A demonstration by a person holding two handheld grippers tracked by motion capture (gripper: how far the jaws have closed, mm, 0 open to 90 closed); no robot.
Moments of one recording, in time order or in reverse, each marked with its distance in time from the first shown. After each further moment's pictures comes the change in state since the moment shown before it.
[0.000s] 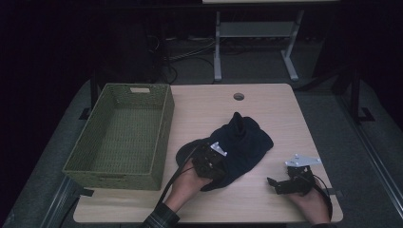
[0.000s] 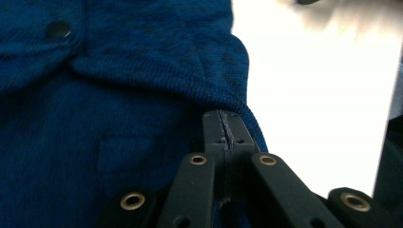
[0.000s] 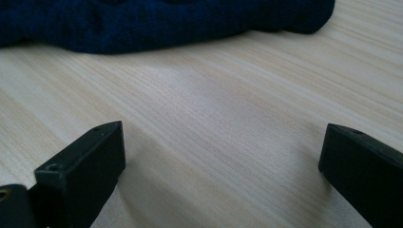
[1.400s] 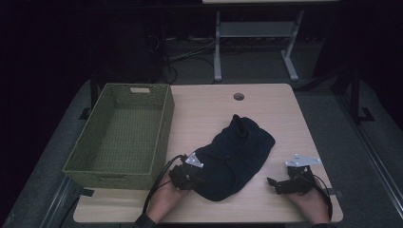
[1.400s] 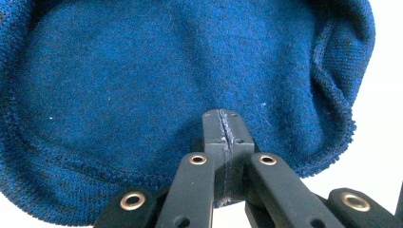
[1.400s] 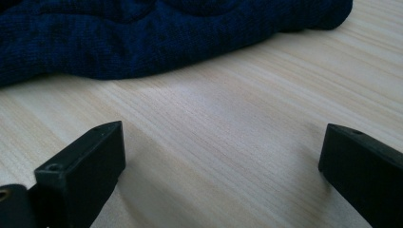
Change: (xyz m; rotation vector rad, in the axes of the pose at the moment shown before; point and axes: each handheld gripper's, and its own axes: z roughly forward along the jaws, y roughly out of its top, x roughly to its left) left arm 0.010 -0.071 -0.024 -0.042 0.096 -0.033; right arm -0.001 0.000 0.000 -0.003 0.001 -0.007
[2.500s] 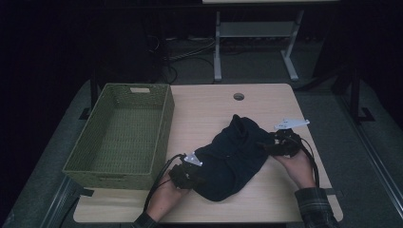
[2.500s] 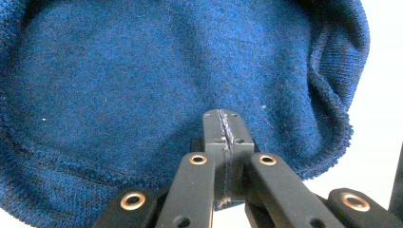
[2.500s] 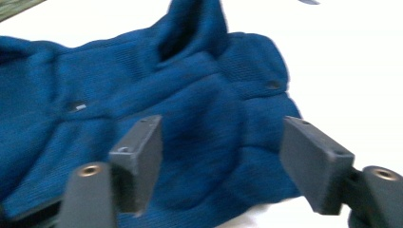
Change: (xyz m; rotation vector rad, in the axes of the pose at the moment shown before) left arm 0.005 0.000 0.001 -0.011 -0.035 -0.024; right arm -0.024 0.103 0.018 -0.057 0.055 -0.004
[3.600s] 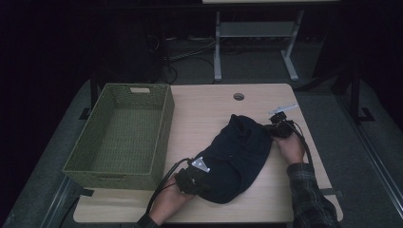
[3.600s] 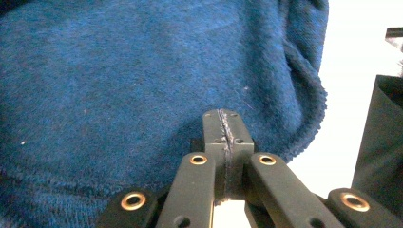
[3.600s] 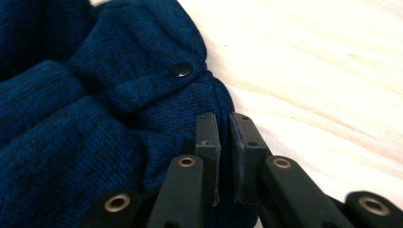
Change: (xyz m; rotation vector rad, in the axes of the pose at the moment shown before) left arm -0.022 0.006 0.007 0.054 -0.068 0.055; right arm -0.060 0.021 0.067 0.146 -0.093 0.057
